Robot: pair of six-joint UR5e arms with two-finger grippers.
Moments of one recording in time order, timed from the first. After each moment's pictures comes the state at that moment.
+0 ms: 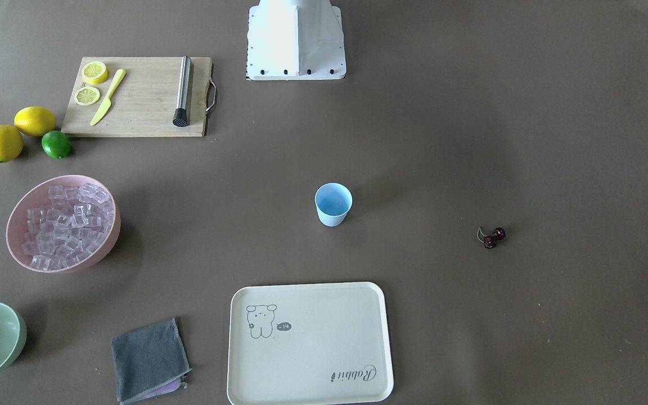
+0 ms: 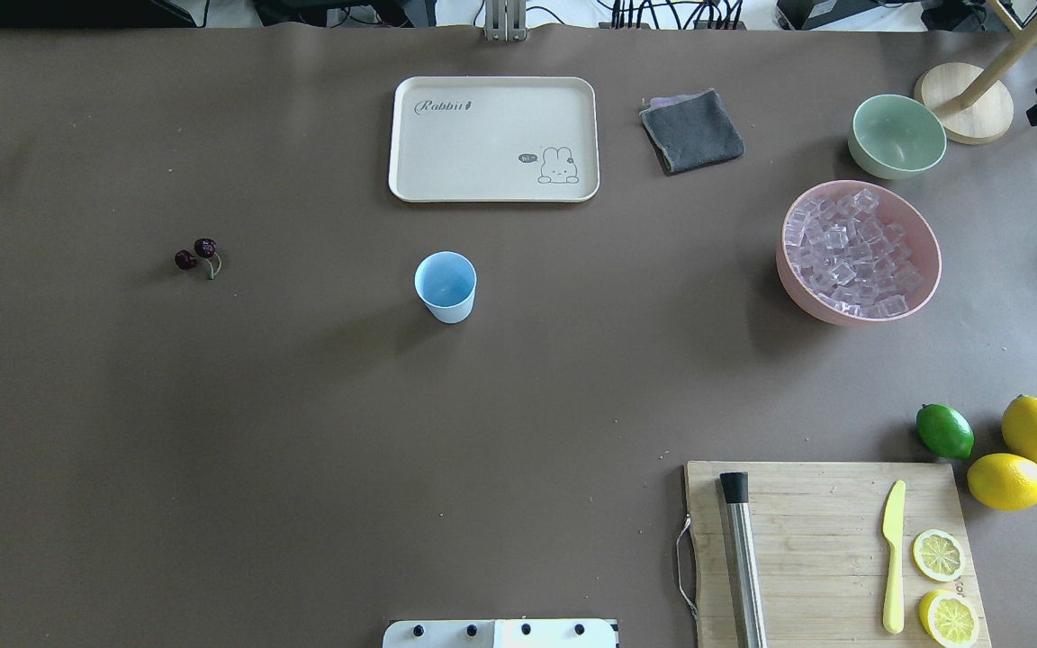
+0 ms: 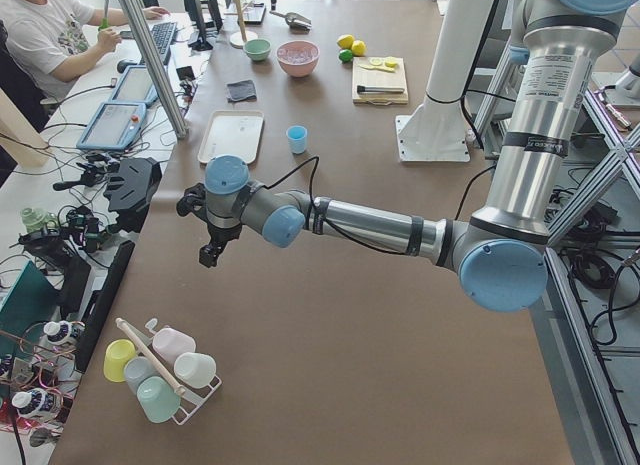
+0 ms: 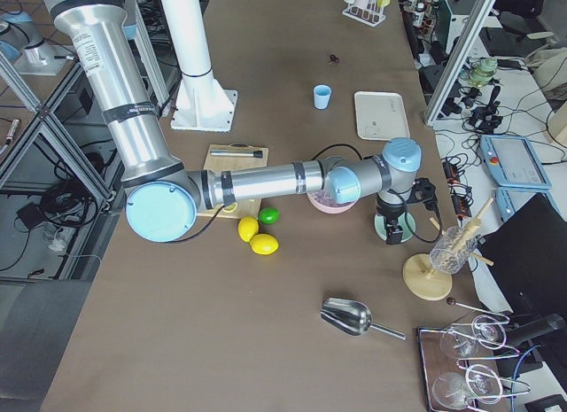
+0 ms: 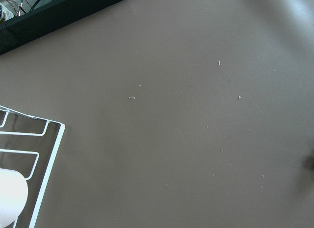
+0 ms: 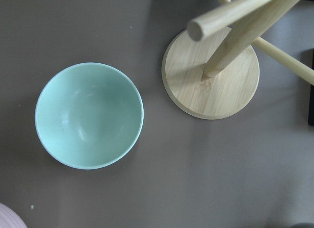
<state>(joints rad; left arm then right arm) -1.41 -1.77 -1.54 -1.95 -2.31 -0.04 1.40 -1.23 1.38 -1.38 2.26 0.21</state>
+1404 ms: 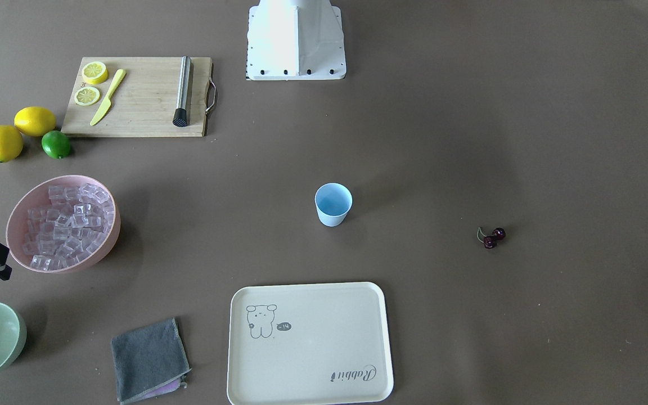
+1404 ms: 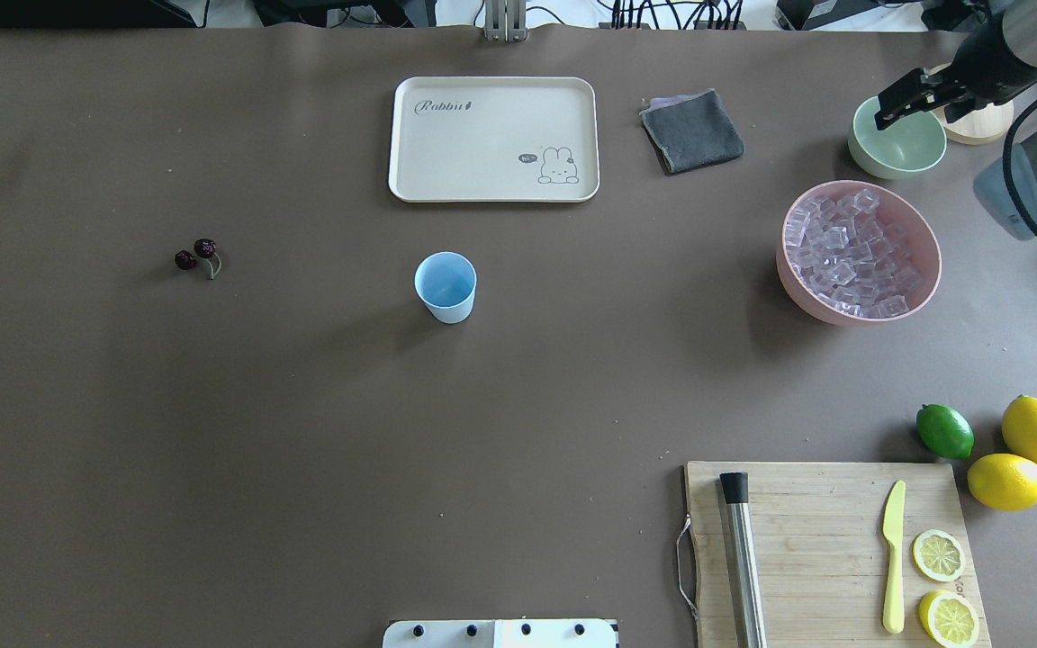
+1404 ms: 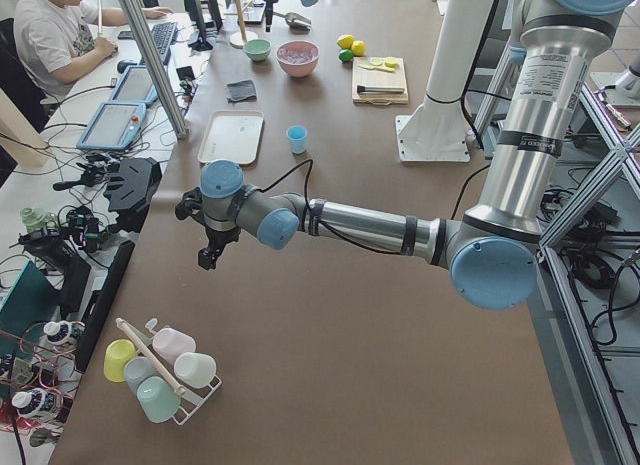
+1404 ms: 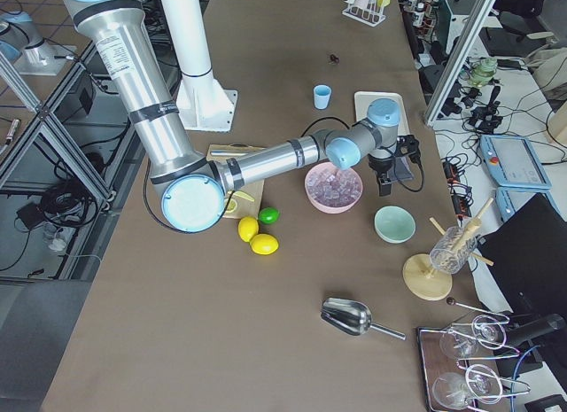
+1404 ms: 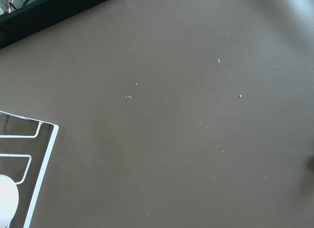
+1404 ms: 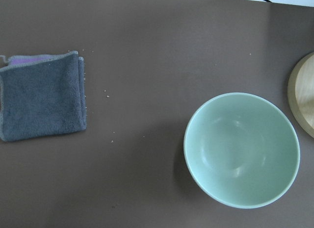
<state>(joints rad) -1.39 -1.80 -1.49 -1.95 -2.31 -0.04 1.17 -1.18 1.50 -1.26 2.17 0.55</state>
